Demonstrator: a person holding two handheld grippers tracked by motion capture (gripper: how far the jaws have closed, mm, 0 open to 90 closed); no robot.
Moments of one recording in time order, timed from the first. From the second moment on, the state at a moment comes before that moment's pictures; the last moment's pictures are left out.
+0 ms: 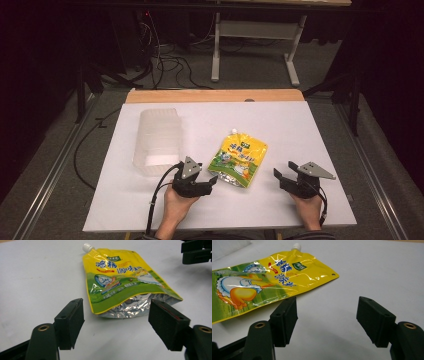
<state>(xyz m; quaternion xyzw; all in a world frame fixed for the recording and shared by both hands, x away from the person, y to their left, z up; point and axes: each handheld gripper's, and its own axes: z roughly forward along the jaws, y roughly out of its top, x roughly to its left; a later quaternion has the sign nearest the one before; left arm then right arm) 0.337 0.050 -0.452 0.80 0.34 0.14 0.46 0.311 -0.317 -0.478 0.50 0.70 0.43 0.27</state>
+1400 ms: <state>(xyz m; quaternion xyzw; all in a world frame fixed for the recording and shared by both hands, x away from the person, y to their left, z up) 0.436 -0.029 -0.449 0.84 0.39 0.09 0.36 0.309 -0.312 -0.478 0.49 0.71 0.41 0.29</state>
